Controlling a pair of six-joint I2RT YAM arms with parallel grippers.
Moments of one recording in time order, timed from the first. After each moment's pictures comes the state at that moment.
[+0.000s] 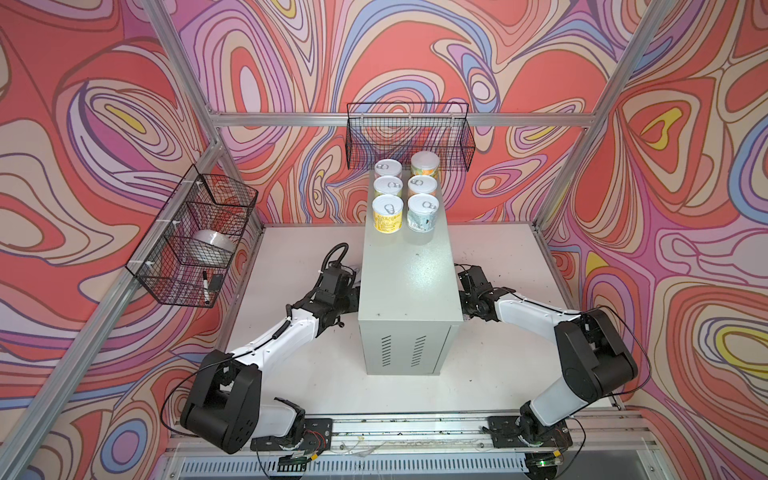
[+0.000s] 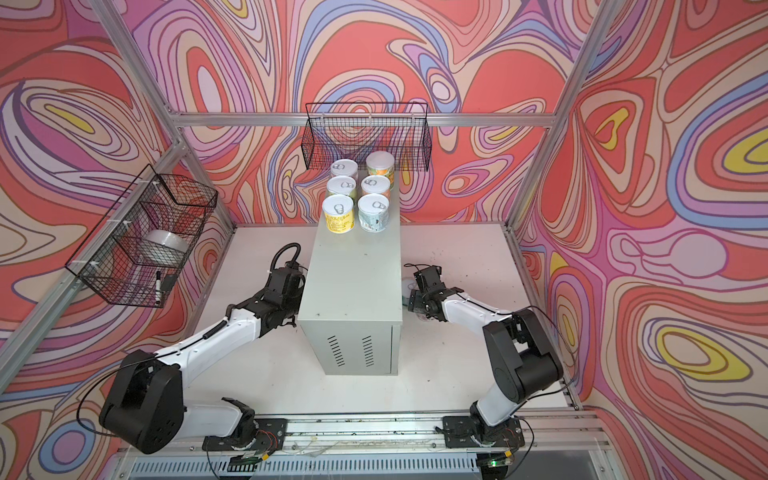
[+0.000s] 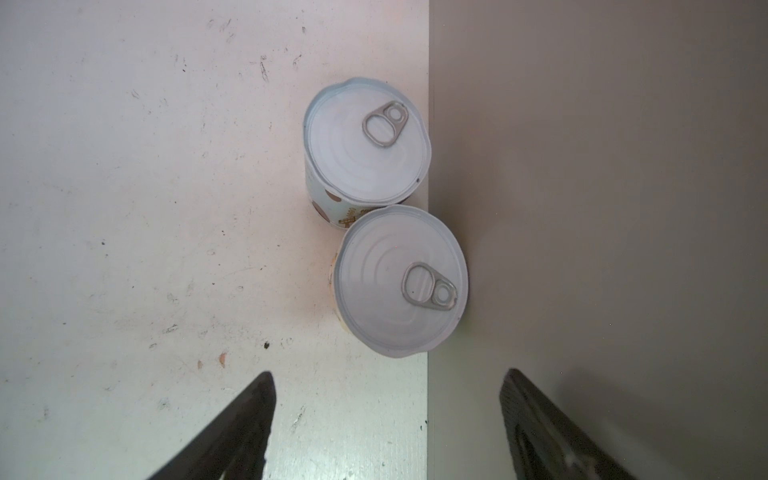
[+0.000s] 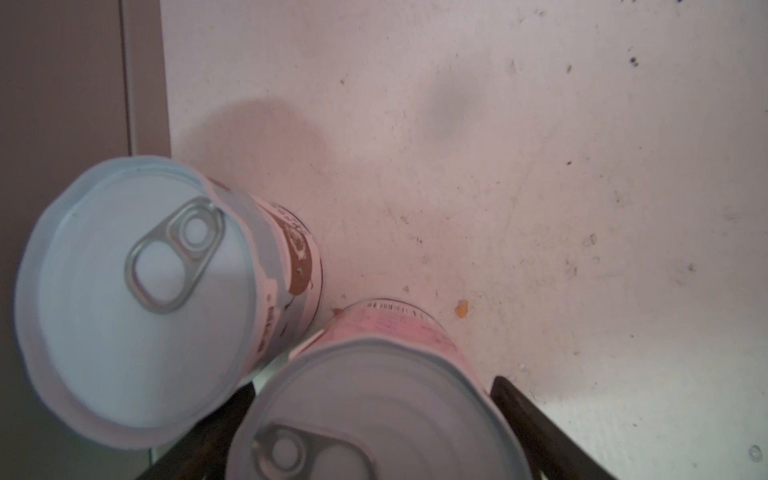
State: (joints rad) left arm -0.40 1.36 0.81 -0.26 -0.09 -0.51; right arm 0.37 1.63 0.90 -0.32 0.19 0.53
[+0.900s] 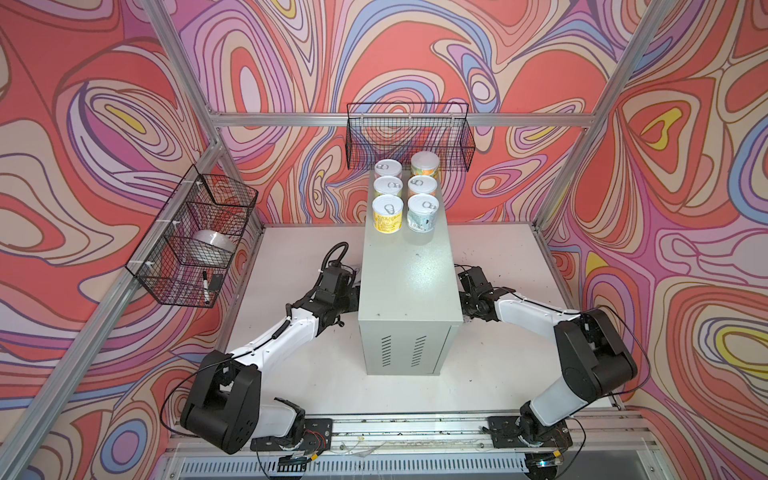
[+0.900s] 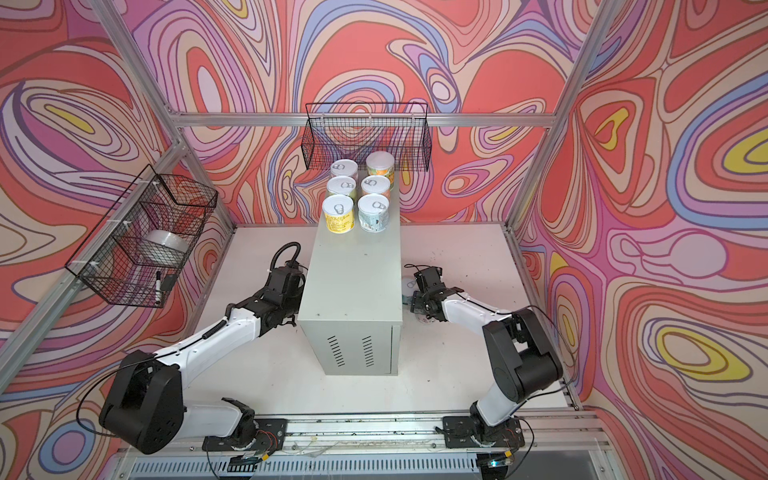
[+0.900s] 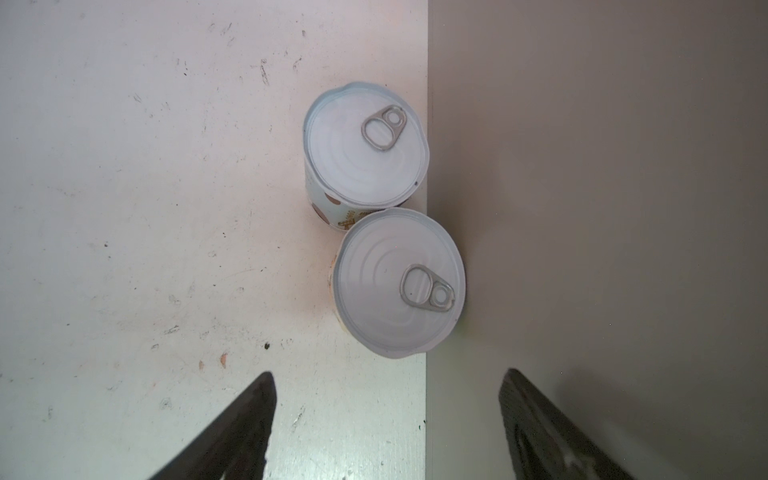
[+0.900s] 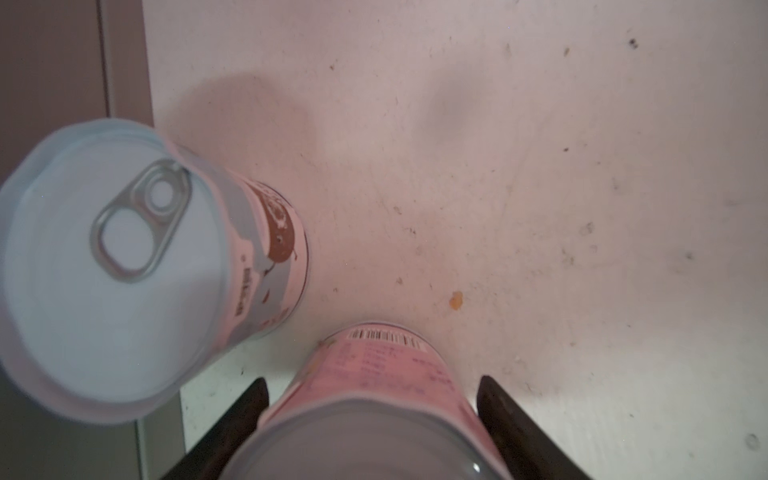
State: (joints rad) left arm -0.40 1.36 0.82 -0.28 -0.09 -0.51; right arm 0.37 1.58 0.90 -0.38 0.18 0.53
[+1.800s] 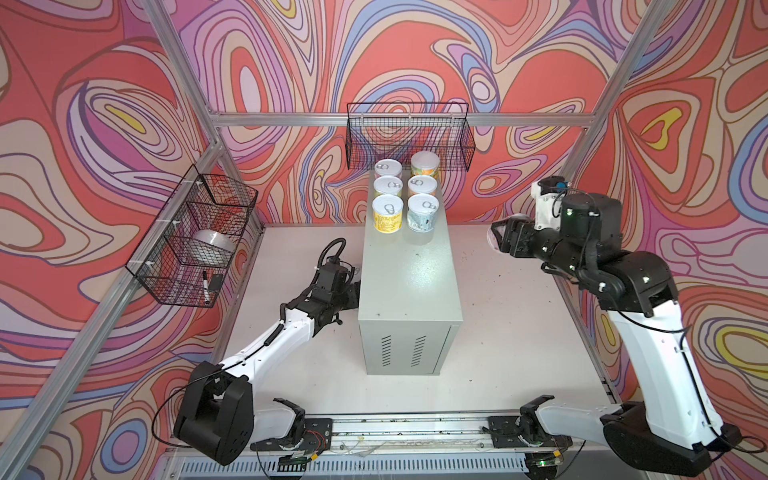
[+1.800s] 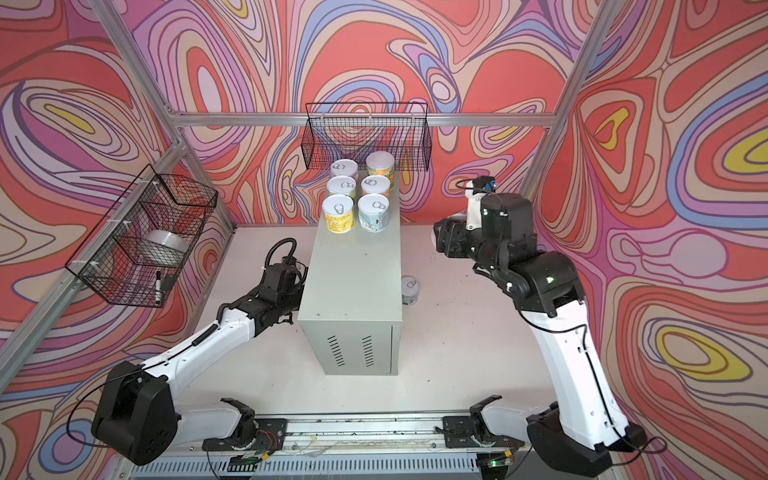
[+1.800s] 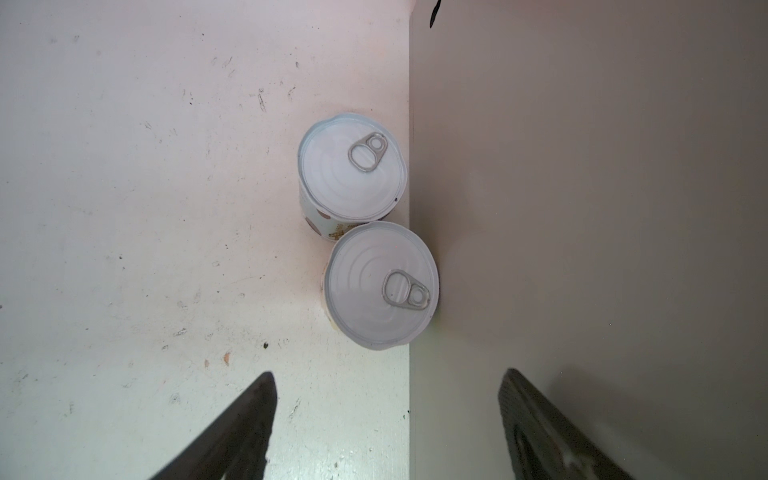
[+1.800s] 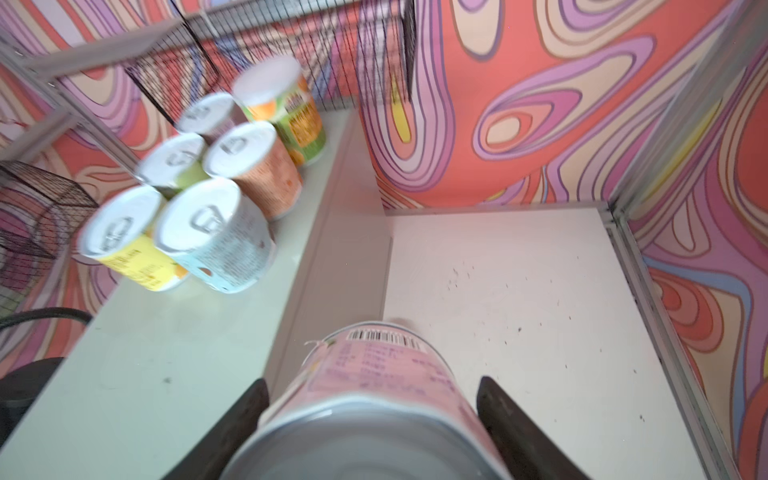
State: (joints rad) left arm -0.40 1.30 0.85 -0.33 -0.07 -0.50; right arm 0.37 1.28 1.97 -1.11 0.09 0.29
